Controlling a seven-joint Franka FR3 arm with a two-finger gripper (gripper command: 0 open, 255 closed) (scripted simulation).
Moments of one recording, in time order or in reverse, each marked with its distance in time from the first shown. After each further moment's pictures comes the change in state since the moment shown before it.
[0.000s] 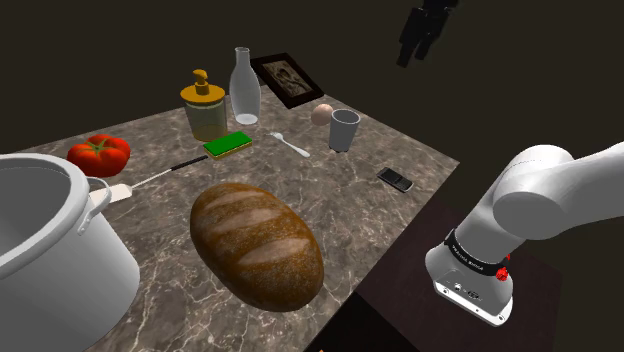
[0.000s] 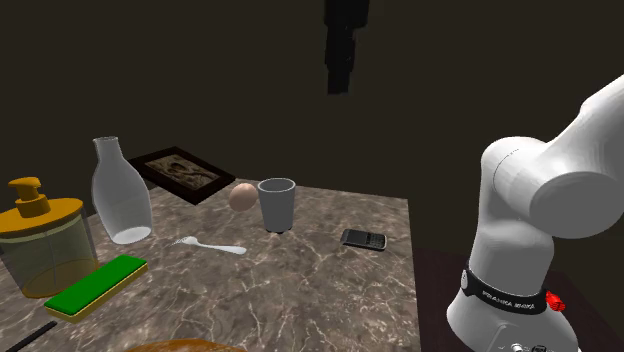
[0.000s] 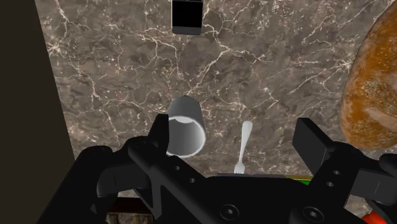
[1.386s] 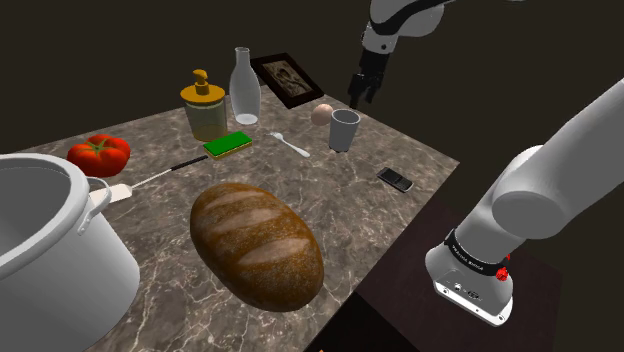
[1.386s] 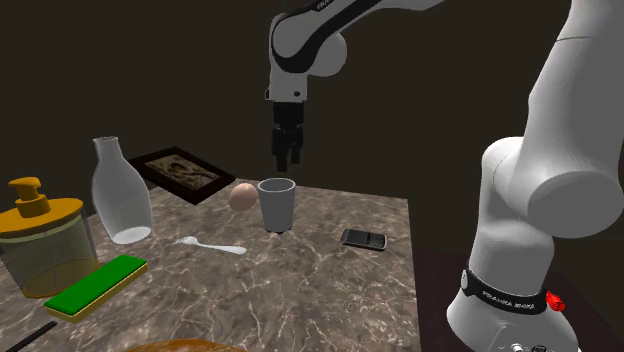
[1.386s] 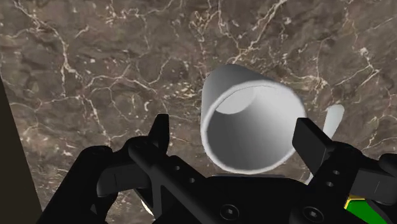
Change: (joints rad) arm -0.013 0.565 -0.182 0.009 0.062 0.472 -0.215
